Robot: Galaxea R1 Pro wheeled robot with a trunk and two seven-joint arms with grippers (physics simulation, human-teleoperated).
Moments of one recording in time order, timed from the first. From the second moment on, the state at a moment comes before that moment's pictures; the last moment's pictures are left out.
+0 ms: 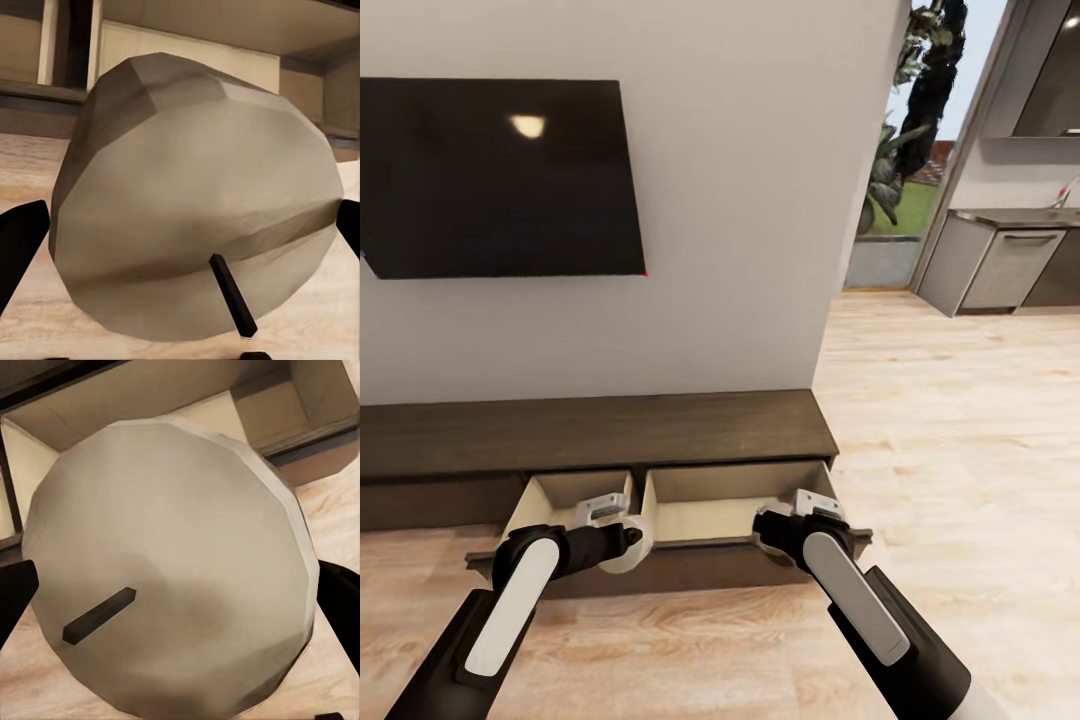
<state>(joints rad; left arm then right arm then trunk) -0.37 0.11 -0.16 -1.54 0.85 1.00 0.53 -0.50 -0.05 0.56 -1.53 -1.18 0.65 -1.12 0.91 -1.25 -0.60</state>
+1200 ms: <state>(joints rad) -0.37 0.11 -0.16 -1.54 0.85 1.00 0.53 -0.50 -0.05 0.56 -1.53 -1.18 0.64 -1.12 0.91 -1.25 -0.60</state>
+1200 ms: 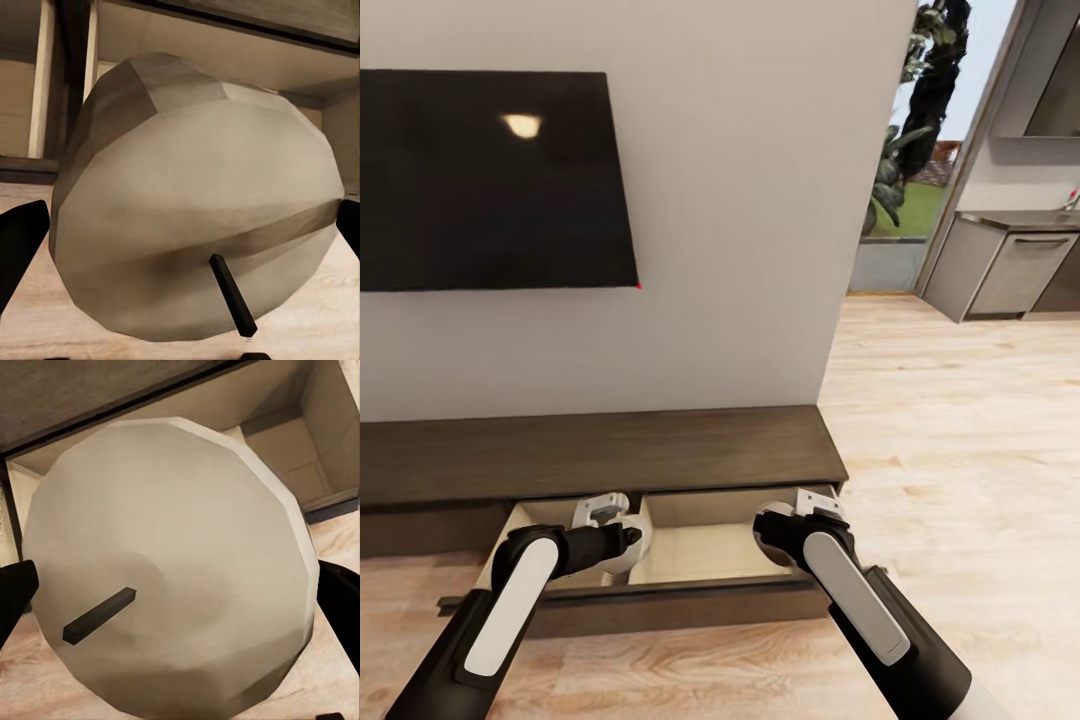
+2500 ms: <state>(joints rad) -0.37 0.08 -0.26 -1.52 0.94 0.99 0.53 -0.50 0.03 0.57 -1.40 -1.12 0.62 -0.95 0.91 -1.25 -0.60</state>
